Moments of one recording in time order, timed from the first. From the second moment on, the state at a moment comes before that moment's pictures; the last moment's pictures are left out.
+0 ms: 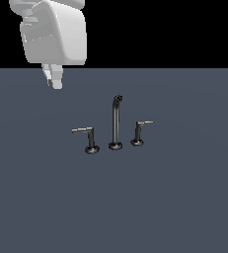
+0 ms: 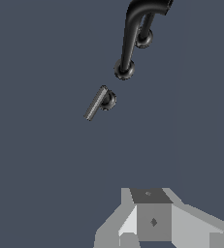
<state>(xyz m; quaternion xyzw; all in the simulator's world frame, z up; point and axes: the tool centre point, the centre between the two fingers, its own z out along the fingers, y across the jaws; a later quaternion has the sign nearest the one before) -0.119 0.125 0.261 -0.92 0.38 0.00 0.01</state>
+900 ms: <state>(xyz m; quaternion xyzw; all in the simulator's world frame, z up) -0.047 0.137 0.172 -0.86 0.51 0.00 0.01</state>
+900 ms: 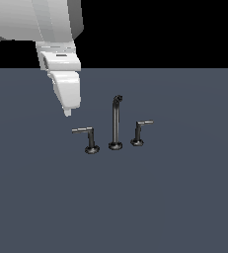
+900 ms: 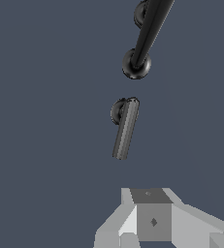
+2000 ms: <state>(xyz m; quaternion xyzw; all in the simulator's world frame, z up) 0.017 0.126 0.097 -0.79 0.62 0.00 0.00</state>
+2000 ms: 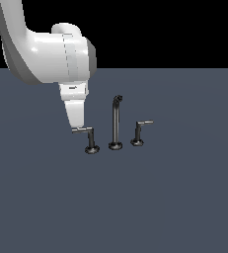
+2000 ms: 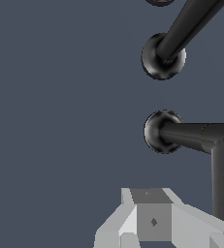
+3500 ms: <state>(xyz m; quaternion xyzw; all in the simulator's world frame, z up) -0.030 0.126 0.098 -0.79 0.62 0.00 0.01</state>
